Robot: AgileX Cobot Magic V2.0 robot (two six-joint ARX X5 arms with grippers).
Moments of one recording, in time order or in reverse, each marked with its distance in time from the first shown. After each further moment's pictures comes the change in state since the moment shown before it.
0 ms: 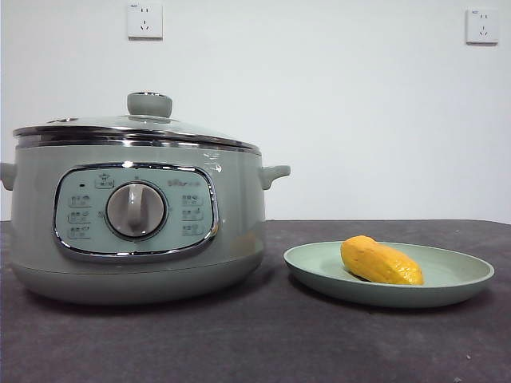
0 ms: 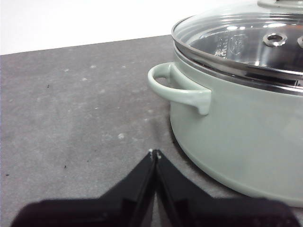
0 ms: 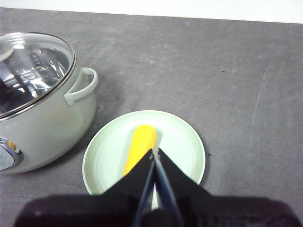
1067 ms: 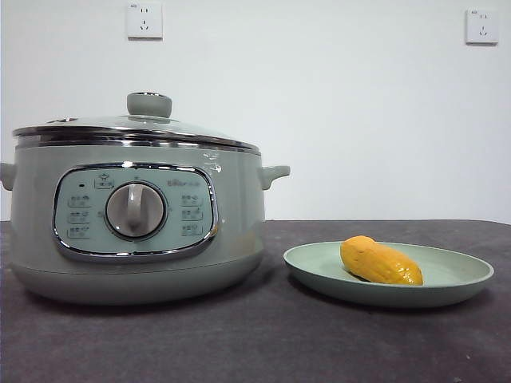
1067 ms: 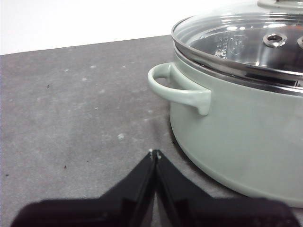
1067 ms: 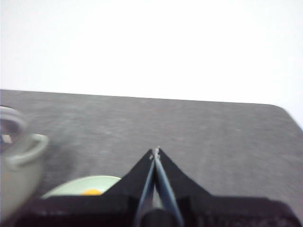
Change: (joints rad) left arm 0.000 0.000 0.000 0.000 0.000 0.000; right arm -0.378 -0.320 -0.264 0.304 -0.185 -0.139
